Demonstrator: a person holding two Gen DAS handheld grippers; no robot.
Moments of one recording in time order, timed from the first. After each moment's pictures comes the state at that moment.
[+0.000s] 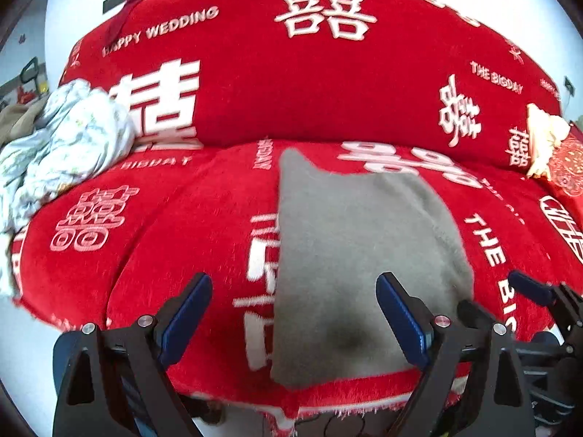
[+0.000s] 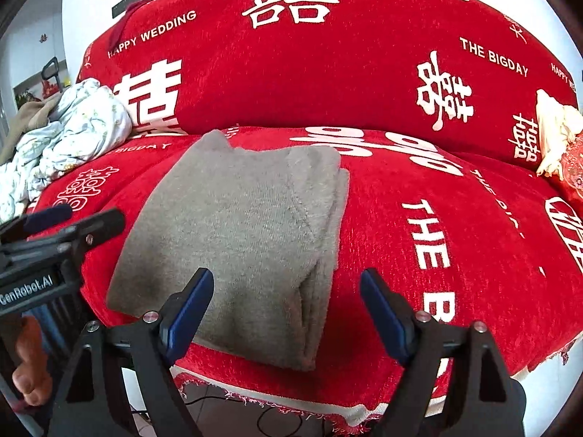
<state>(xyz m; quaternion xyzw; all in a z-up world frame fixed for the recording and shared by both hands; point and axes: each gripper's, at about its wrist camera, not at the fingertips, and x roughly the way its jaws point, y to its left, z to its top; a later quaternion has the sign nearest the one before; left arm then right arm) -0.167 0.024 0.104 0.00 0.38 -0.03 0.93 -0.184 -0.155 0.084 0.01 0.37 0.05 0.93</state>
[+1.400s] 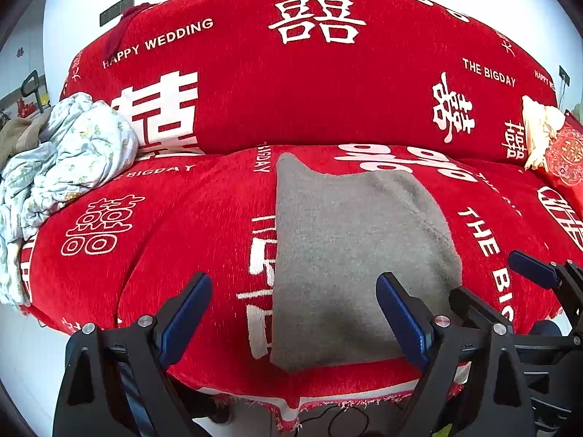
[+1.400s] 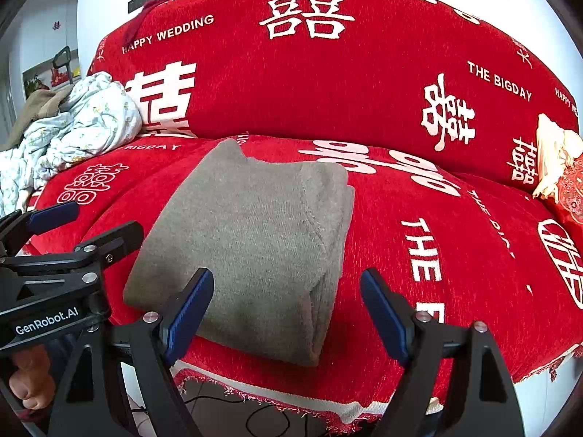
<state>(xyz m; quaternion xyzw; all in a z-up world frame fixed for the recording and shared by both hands) -0.187 0.013 0.116 0.02 0.36 -0.02 0.93 -0.199 -0.142 0.104 -0.02 0.35 0.06 0.93</state>
